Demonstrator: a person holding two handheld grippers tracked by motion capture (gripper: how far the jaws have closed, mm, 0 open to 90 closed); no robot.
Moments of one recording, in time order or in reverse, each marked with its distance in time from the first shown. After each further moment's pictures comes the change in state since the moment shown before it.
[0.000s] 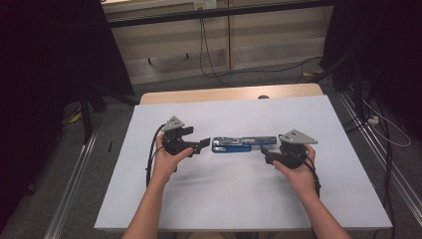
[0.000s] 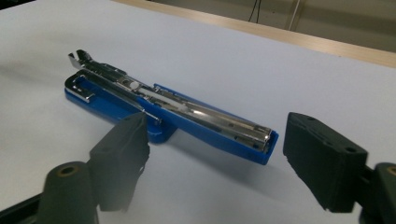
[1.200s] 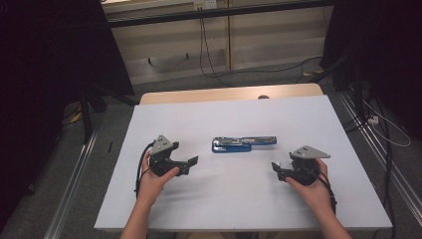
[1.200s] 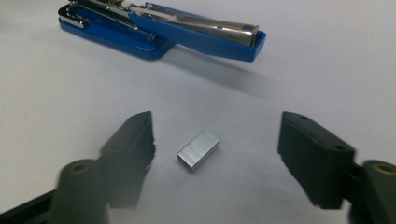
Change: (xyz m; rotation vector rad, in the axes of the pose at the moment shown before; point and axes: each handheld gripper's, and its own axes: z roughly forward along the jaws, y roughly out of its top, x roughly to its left) left arm -0.016 -0.041 -0.046 0.020 0.107 0.071; right arm -0.009 -0.040 -0.029 0.130 0.010 0.027
